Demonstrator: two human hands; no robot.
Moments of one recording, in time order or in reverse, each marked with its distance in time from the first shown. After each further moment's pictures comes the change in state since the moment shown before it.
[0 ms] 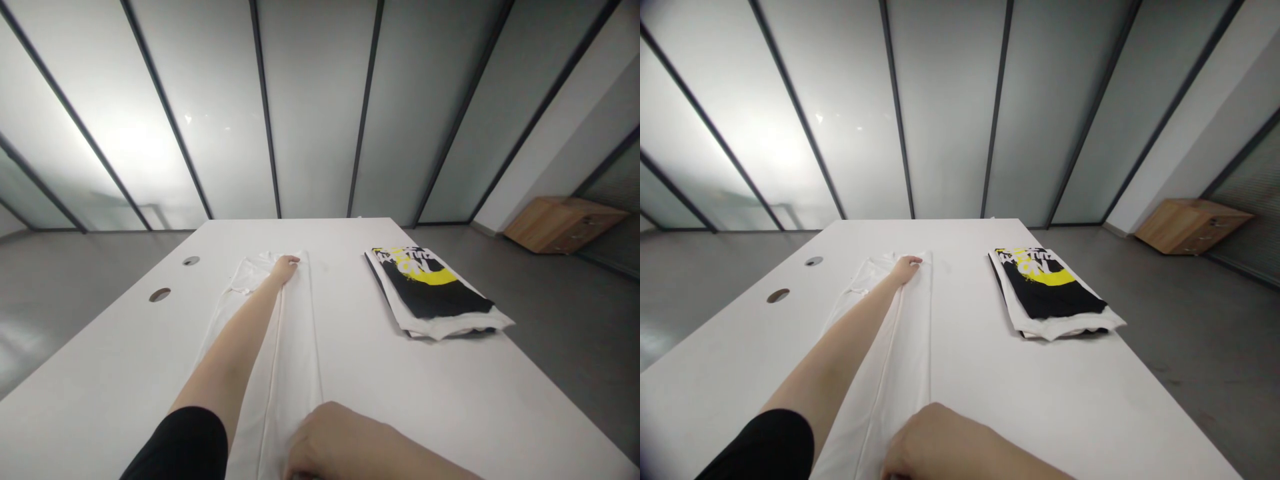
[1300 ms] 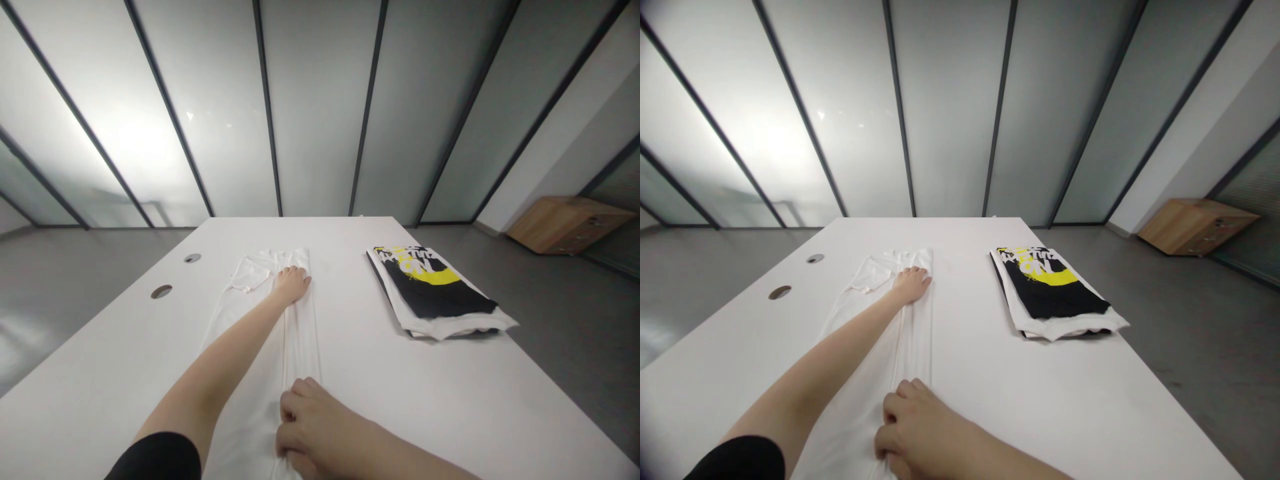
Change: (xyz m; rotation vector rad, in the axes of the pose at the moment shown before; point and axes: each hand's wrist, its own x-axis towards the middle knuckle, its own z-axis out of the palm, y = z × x) left_hand -0.074 0.043 0.014 0.544 -0.101 0.061; right_hand 0.017 0.008 0.016 -0.303 0.357 -0.069
